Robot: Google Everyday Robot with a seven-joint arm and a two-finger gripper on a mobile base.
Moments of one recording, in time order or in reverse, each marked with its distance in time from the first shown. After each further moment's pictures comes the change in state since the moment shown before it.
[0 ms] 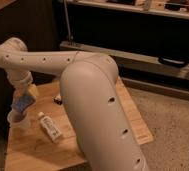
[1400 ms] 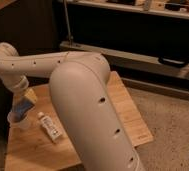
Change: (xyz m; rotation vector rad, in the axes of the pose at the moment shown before) arm -0.016 0.006 0.007 -0.074 0.058 0.077
